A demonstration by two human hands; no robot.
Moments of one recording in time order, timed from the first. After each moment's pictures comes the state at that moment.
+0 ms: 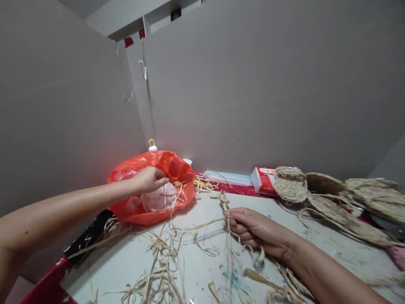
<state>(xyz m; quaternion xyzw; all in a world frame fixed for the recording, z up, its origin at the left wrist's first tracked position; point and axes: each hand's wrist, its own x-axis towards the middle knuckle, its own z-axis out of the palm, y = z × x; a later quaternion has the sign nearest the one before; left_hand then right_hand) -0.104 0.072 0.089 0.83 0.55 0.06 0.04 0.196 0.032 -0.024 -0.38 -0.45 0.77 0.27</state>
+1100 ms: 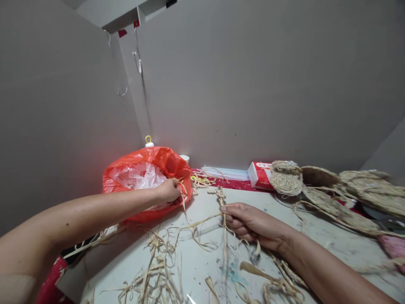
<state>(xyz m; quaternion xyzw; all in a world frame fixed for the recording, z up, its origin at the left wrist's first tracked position) -0.034 0.072 0.032 0.68 0.64 0.15 0.33 0.195 0.029 -0.020 -0.38 -0.46 0.76 0.26</state>
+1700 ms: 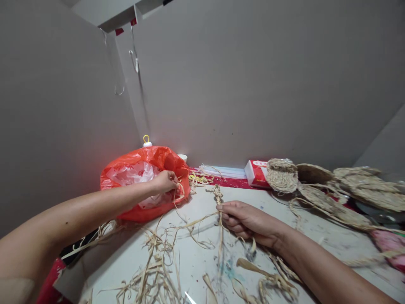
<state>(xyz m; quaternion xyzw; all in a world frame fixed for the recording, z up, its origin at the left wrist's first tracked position) -0.047 0.095 0.037 0.67 0.60 0.22 0.36 0.194 0.027 -0.017 -0.39 -0.47 0.74 0.26</state>
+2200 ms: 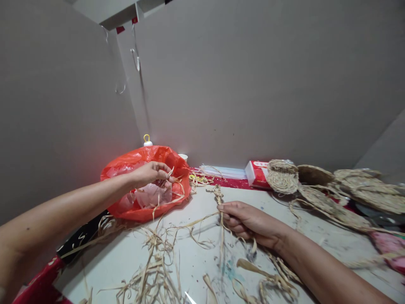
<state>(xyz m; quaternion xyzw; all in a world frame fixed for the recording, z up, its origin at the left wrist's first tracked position) -0.084 0.078 0.085 0.64 0.47 0.26 0.55 0.195 0.028 -0.020 -0.39 -0.47 0.75 0.27</state>
